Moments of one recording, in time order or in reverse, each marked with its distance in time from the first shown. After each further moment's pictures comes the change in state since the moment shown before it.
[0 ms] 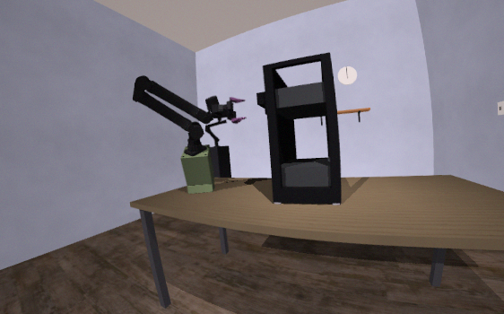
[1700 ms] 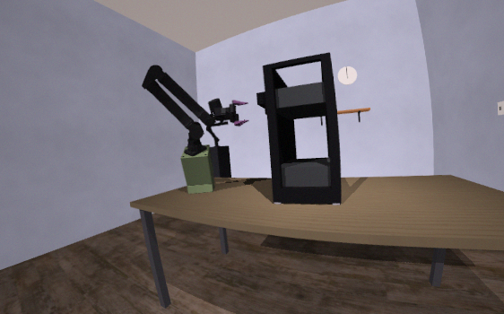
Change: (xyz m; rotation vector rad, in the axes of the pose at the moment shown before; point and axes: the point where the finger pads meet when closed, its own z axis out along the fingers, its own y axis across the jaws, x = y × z) arm 0.008 -0.016 0.012 0.006 -0.016 0.019
